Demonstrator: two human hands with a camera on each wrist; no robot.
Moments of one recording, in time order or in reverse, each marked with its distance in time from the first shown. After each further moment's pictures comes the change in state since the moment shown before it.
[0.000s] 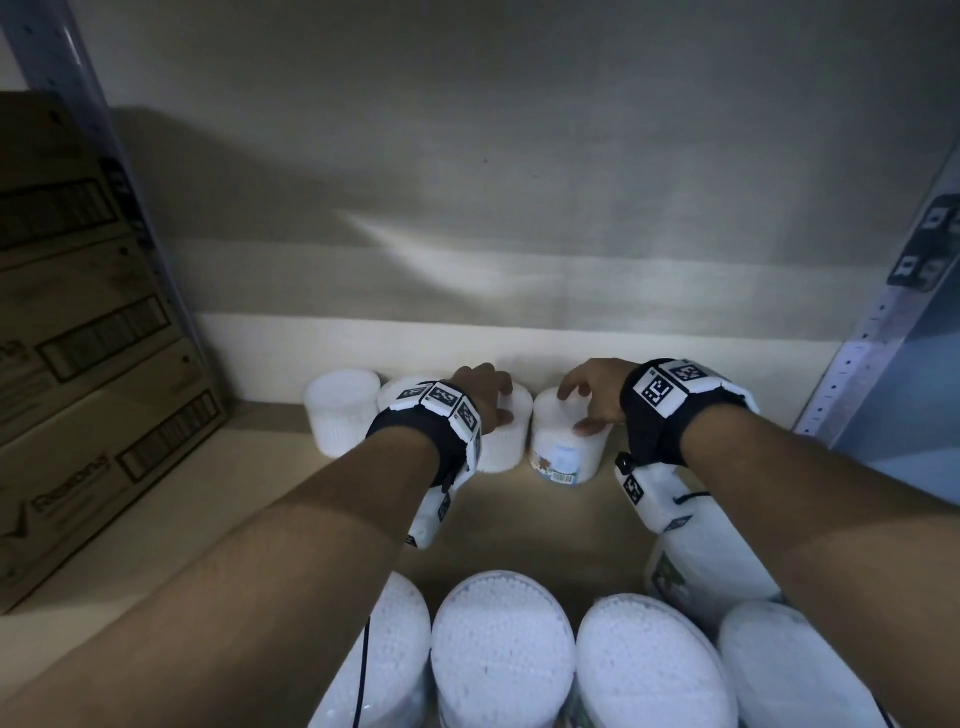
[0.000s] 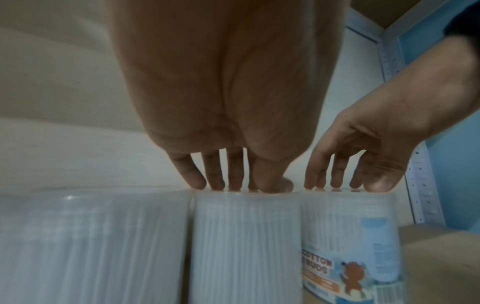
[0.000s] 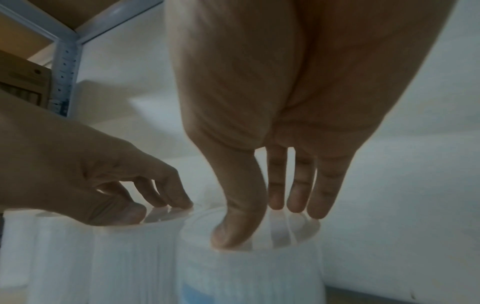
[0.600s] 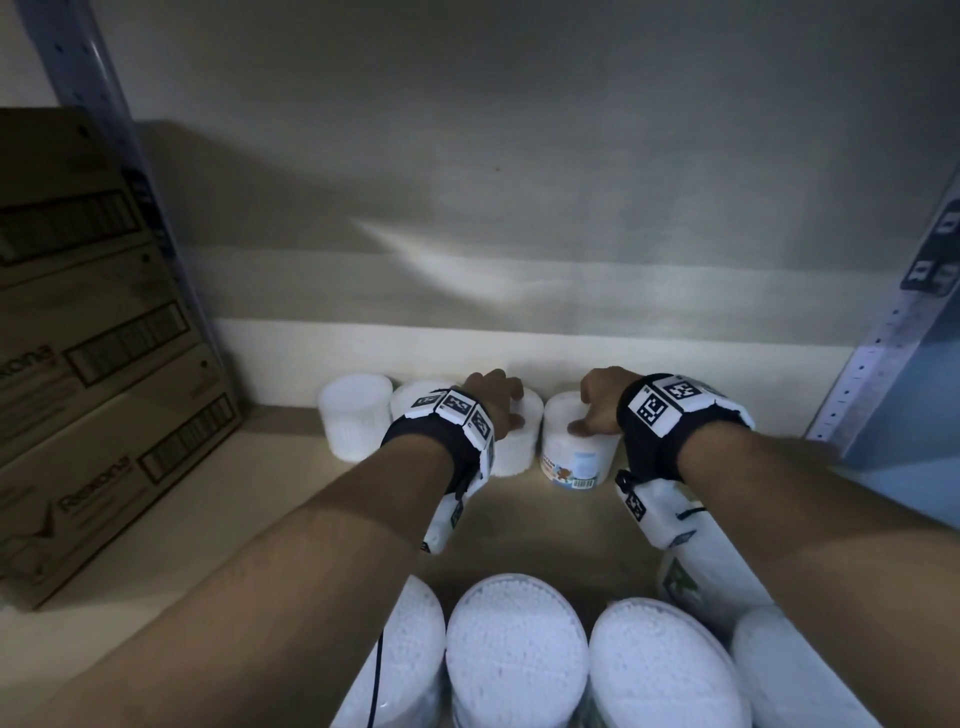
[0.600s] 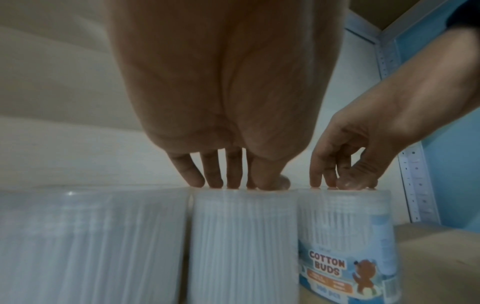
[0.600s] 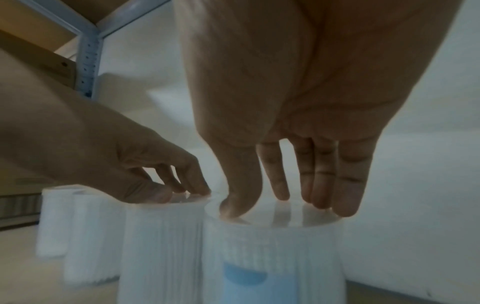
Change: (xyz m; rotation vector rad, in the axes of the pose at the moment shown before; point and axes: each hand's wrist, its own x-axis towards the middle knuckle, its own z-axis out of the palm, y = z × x) left_hand -0.004 0.003 0.001 0.018 0.001 -0.013; right_hand 0.012 -0.005 0.013 -0.040 0.090 0.089
